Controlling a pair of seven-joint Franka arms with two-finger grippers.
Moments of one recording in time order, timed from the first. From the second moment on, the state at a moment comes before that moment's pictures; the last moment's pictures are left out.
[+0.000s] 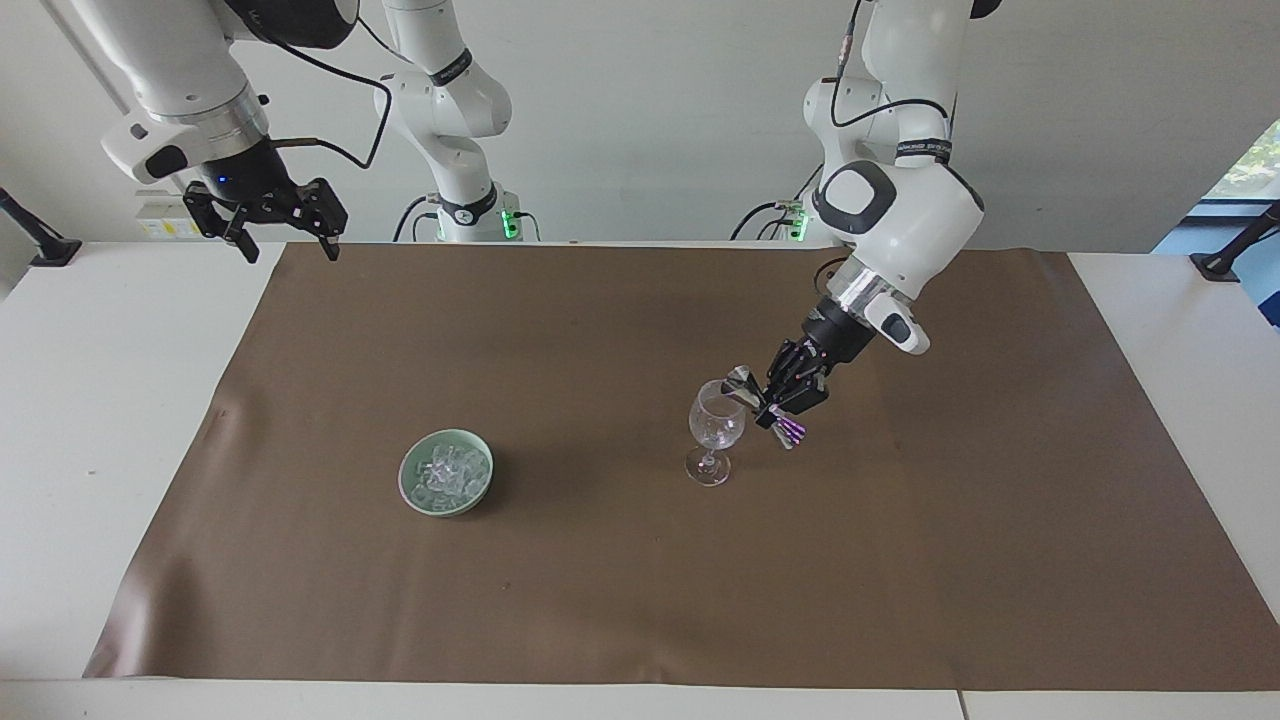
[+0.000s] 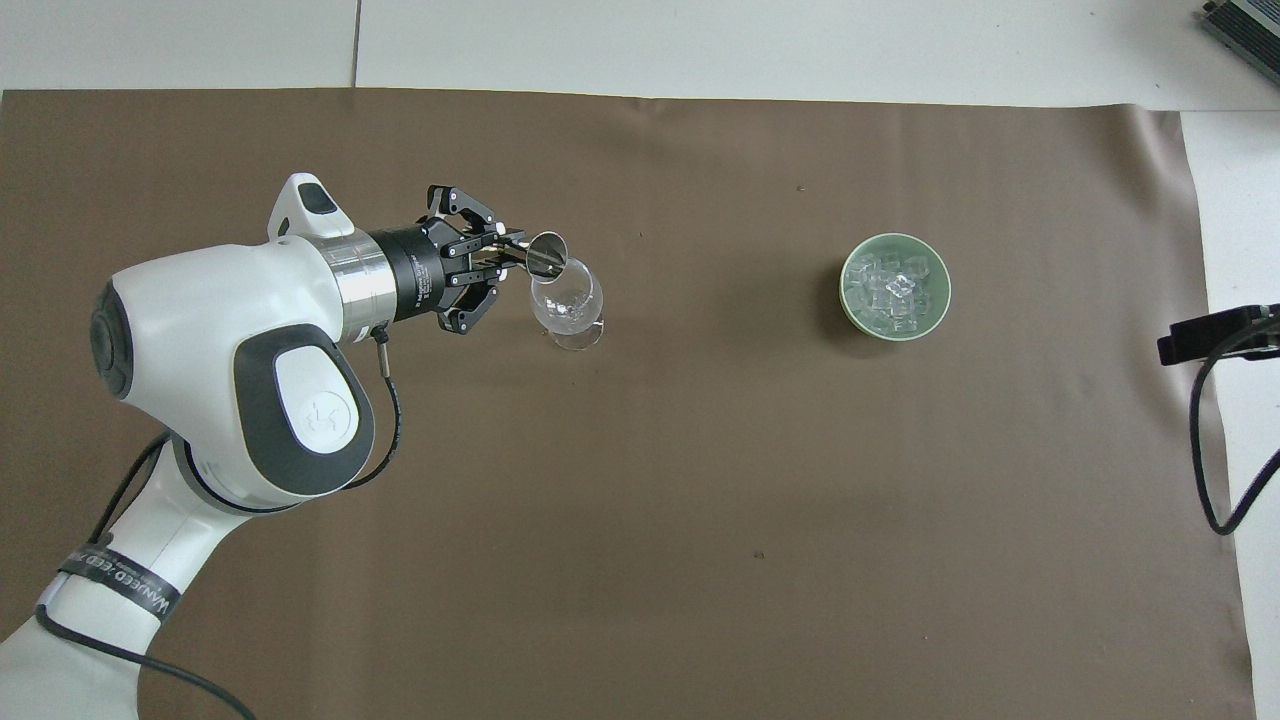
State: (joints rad) left arm -0.35 0.13 -0.08 -1.97 -0.85 2.63 -1.10; right arm -0.12 -0.05 0.04 -1.59 -0.02 1.54 -0.13
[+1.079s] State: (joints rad) left arm -0.35 0.13 -0.08 -1.97 -0.76 2.70 -1.00; right arm -0.12 -0.05 0.04 -1.59 -0.02 1.54 -0.13
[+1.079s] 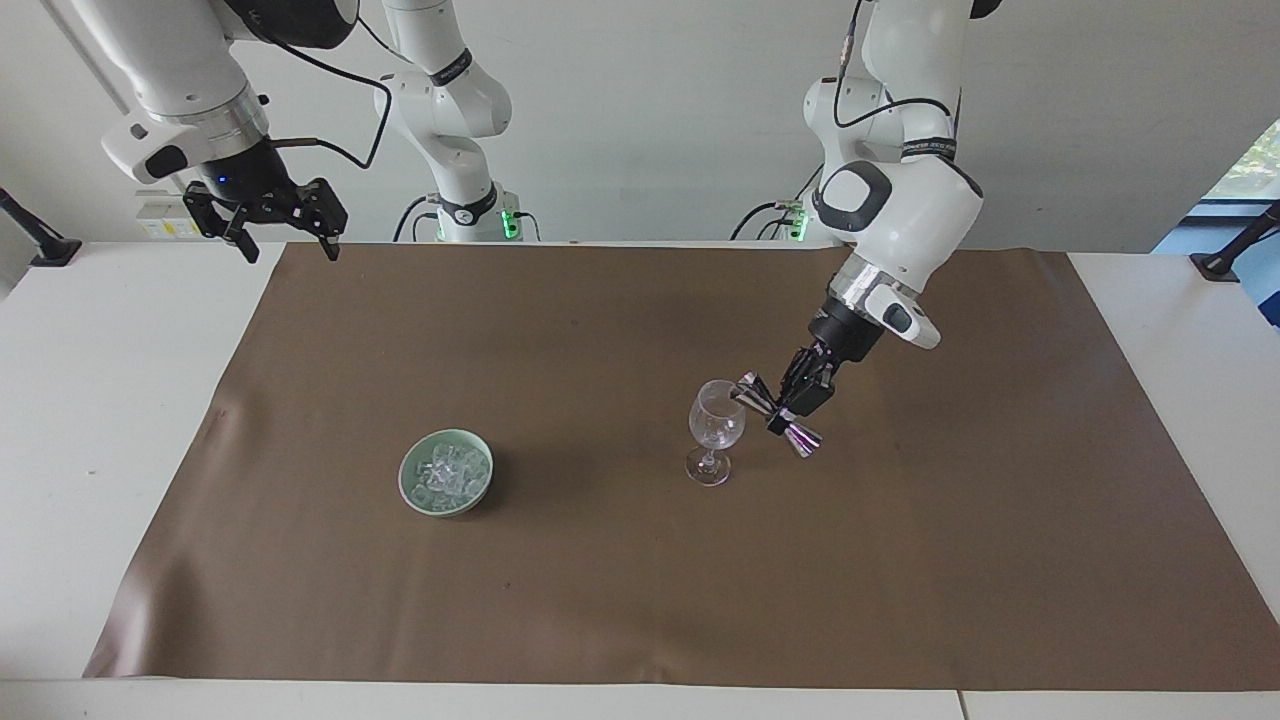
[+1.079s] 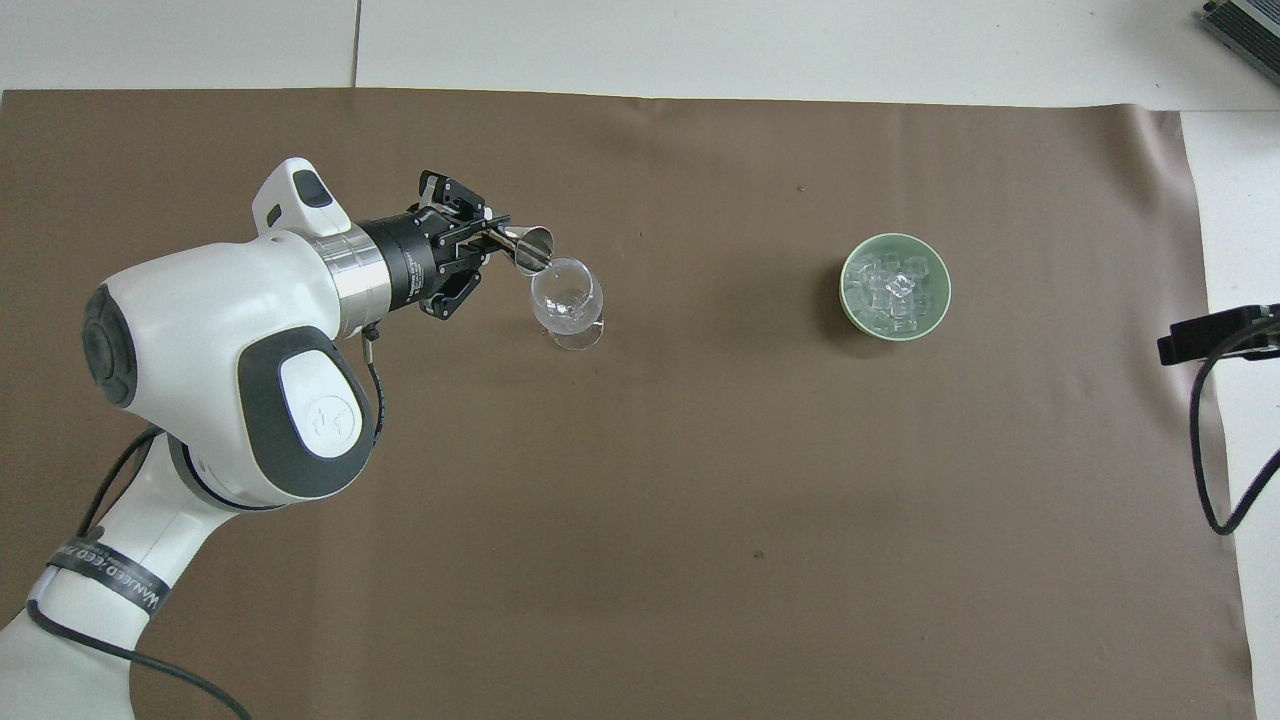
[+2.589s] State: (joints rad) left arm -0.37 0.13 -0.08 -2.01 -0.74 2.80 -0.88; right arm -0.12 -0.05 0.04 -1.59 -0.02 1.54 -0.13
